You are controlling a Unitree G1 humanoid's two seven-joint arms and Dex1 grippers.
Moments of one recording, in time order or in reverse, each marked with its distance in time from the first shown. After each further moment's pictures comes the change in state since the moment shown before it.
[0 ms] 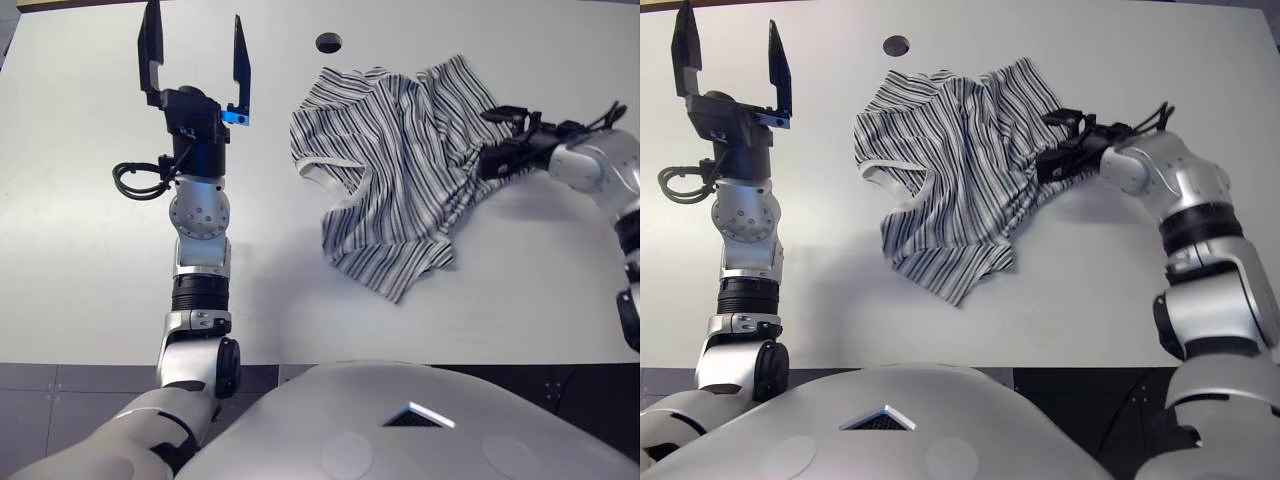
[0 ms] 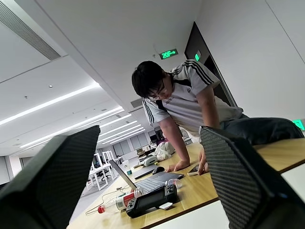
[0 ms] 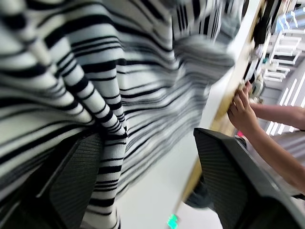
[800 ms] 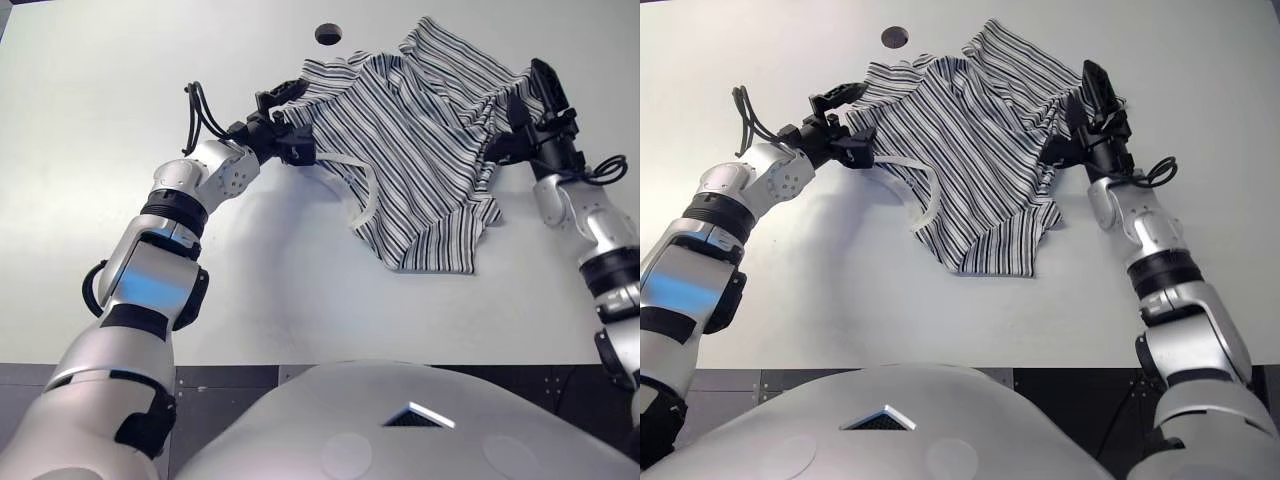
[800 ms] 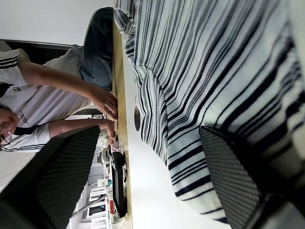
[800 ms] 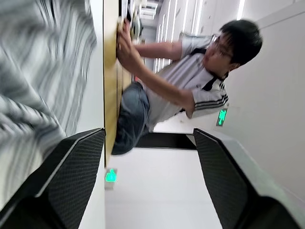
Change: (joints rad) left arm -0.522 0.214 -0.602 0.745 0.766 0.134 0.118; right arm 0.470 -0.063 -0.138 -0.603 0.073 0.337 -0.593
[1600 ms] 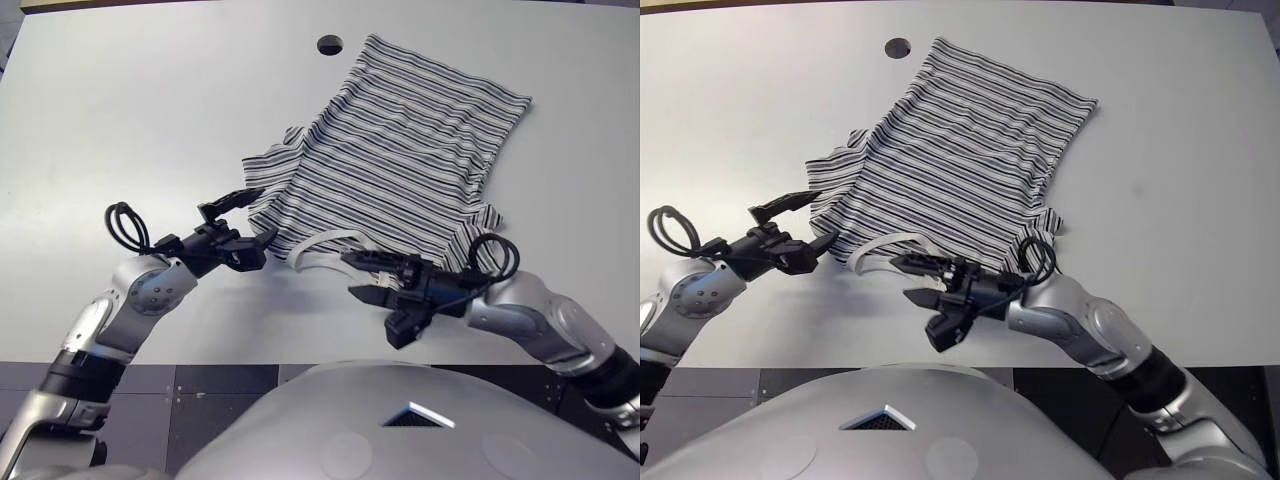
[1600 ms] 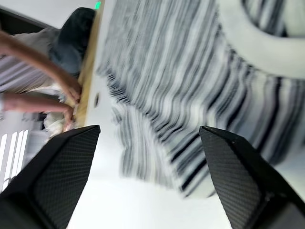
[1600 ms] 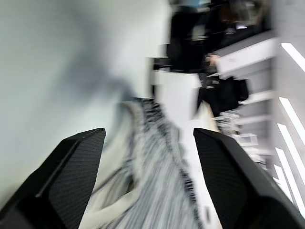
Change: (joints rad) left arm 1.005 0.437 0.359 -1.218 -0.552 0.217 -0.413; right arm 0.397 -0.130 0.125 -0.894 0.357 -0.263 0.922
